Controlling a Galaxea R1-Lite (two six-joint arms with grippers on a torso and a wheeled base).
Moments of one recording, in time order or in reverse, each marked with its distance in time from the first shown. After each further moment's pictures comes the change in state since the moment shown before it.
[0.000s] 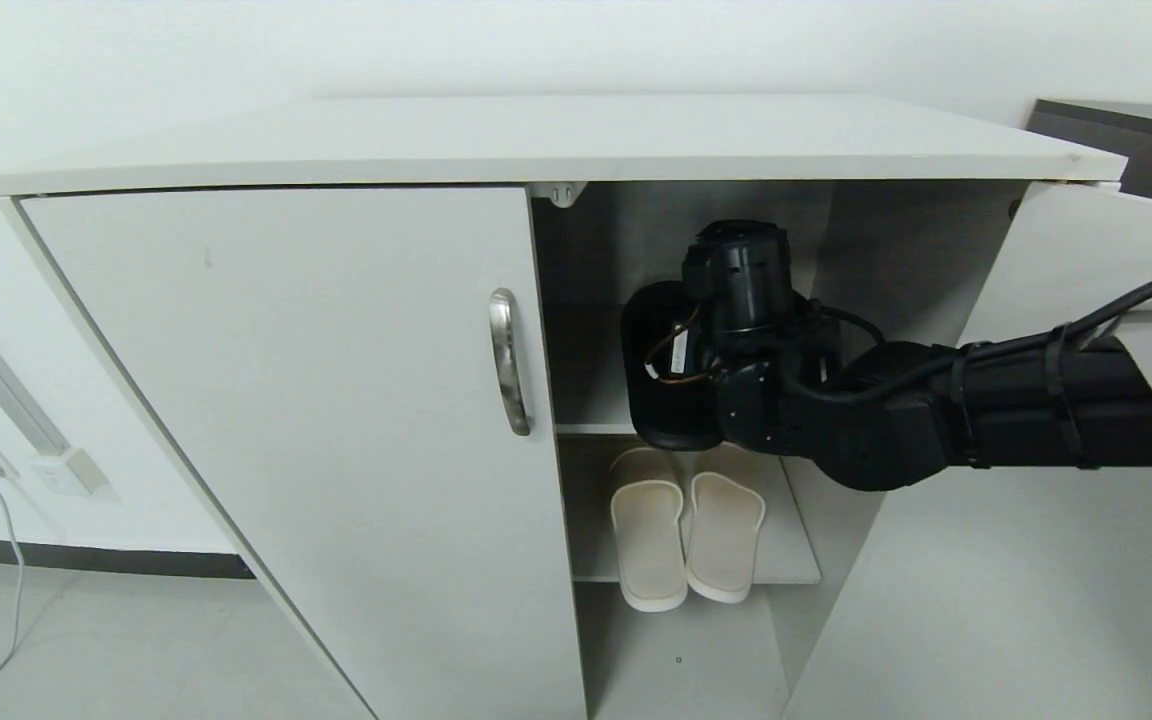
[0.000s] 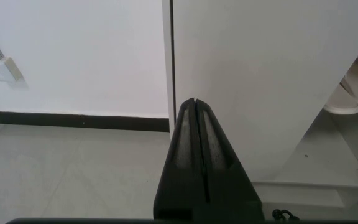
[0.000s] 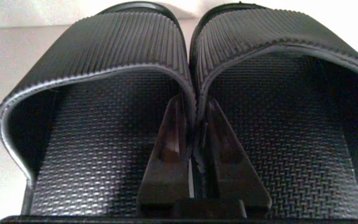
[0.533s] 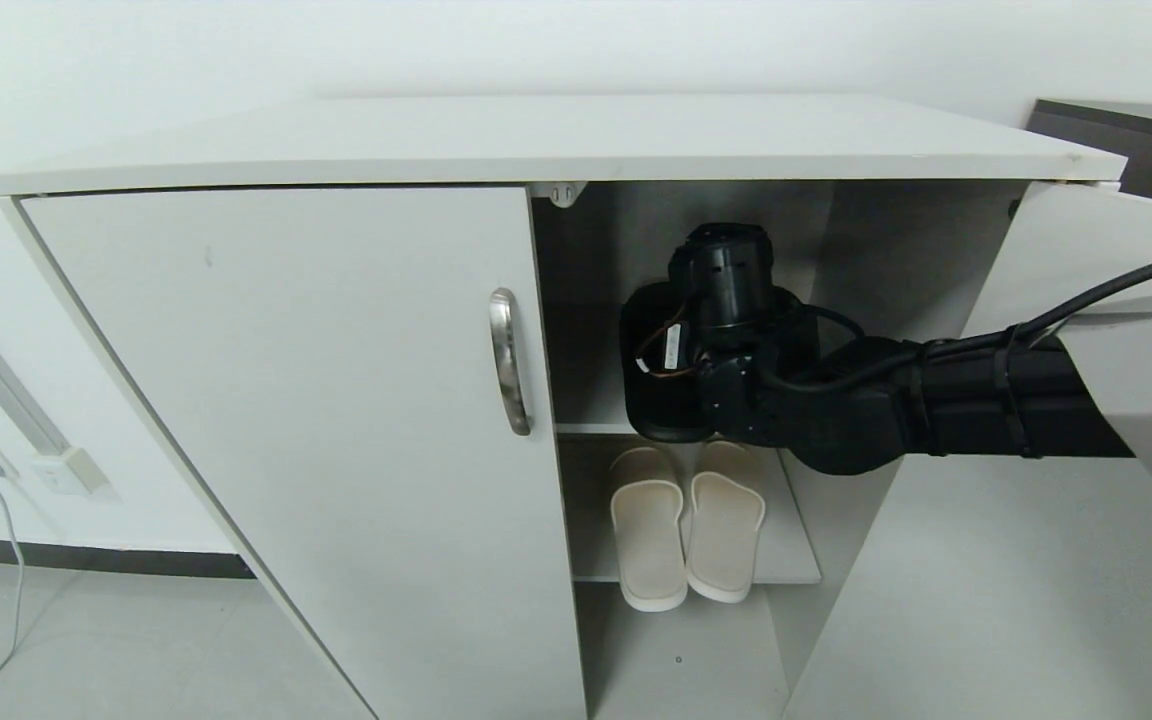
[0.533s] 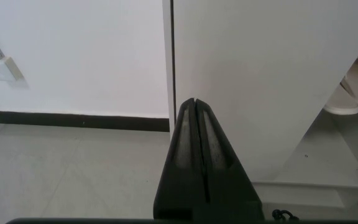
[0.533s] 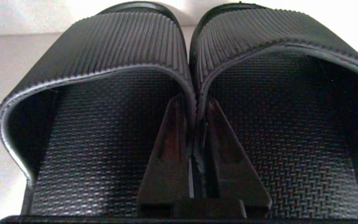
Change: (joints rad) left arm 0.000 0.000 0.000 0.000 0.000 -0.001; right arm -0.021 0.062 -0.087 0.028 -0.002 -0.010
